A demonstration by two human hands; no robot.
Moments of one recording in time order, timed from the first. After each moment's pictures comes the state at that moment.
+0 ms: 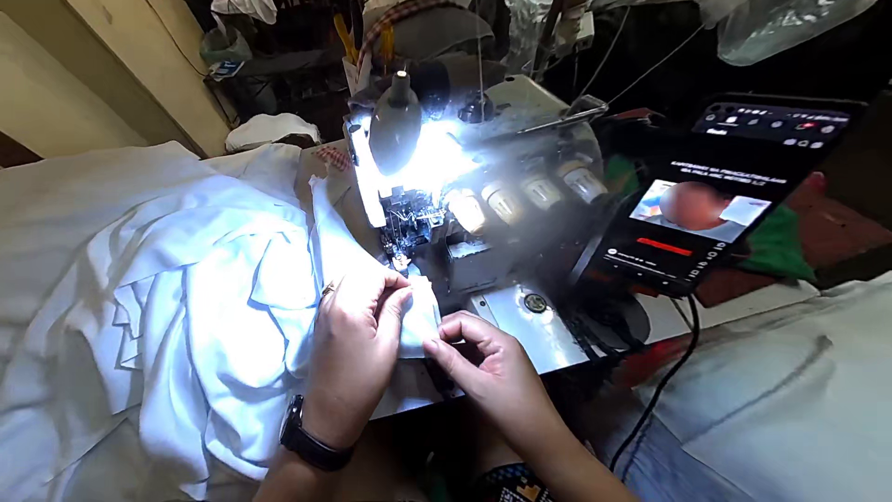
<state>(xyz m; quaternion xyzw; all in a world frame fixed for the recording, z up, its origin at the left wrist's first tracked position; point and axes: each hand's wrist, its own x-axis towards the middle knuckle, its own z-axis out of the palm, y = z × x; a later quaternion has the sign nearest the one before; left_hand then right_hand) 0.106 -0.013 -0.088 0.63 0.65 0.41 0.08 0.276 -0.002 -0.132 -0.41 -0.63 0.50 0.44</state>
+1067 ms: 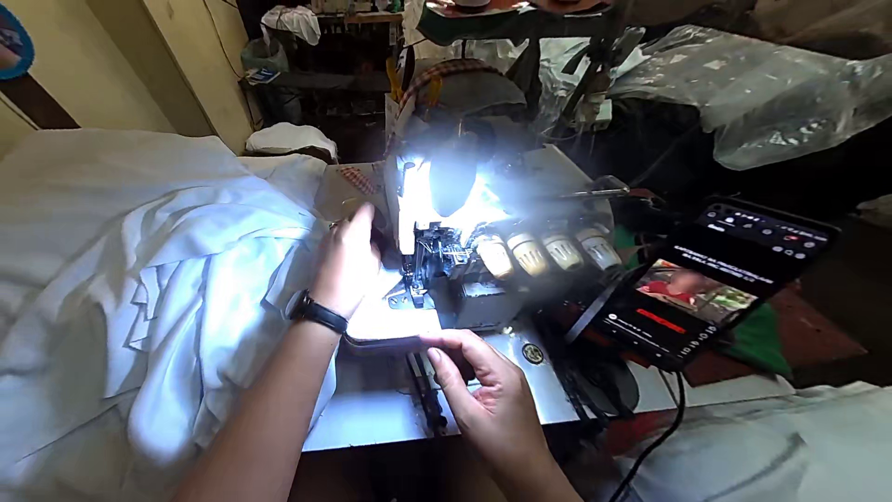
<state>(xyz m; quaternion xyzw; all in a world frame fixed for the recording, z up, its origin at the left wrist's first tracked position) 0.058 0.078 -0.066 0.60 0.72 0.33 0.08 0.266 0.012 -0.118 -0.37 -0.74 0.33 0.47</state>
